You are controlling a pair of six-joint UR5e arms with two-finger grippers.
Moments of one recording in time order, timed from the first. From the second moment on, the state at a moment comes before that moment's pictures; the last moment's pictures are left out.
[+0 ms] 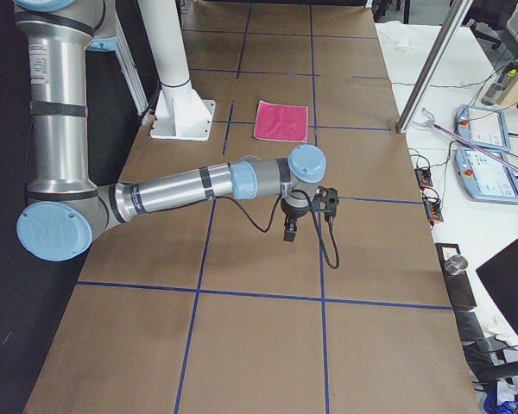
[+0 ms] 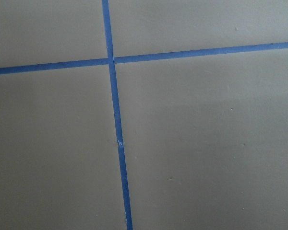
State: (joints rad) left arm -1.52 -1.51 -1.79 -1.41 -2.42 0.08; right arm 1.35 -1.59 1.90 -1.67 2.45 0.43
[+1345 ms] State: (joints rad) left arm -1.48 -1.51 -1.78 -1.49 -2.42 0.07; right arm 0.46 -1.18 1.91 -1.42 1.87 1.73
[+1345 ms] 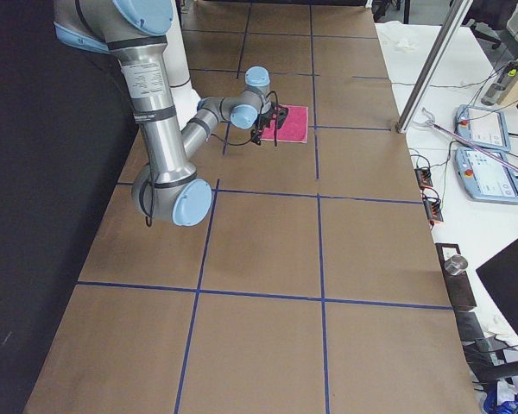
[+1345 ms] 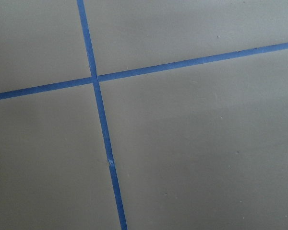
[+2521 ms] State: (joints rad) left arm -1.48 -1.51 -1.79 -1.49 -2.44 0.07; right arm 0.35 -1.05 1.75 -1.45 1.75 2.05
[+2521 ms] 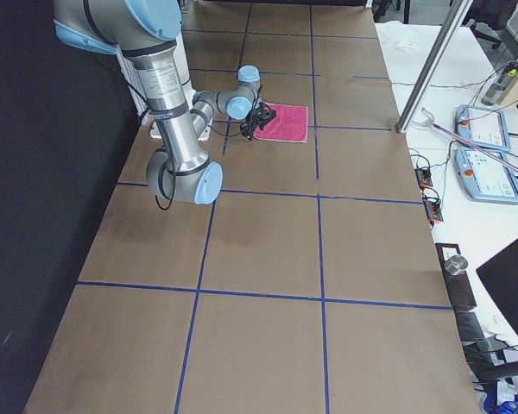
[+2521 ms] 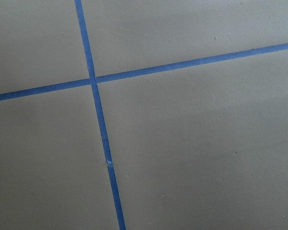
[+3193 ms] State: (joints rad) left arm -1.48 -1.51 -1.79 -1.49 -2.45 0.06; right arm 0.35 -1.05 1.74 -1.44 1.75 2.09
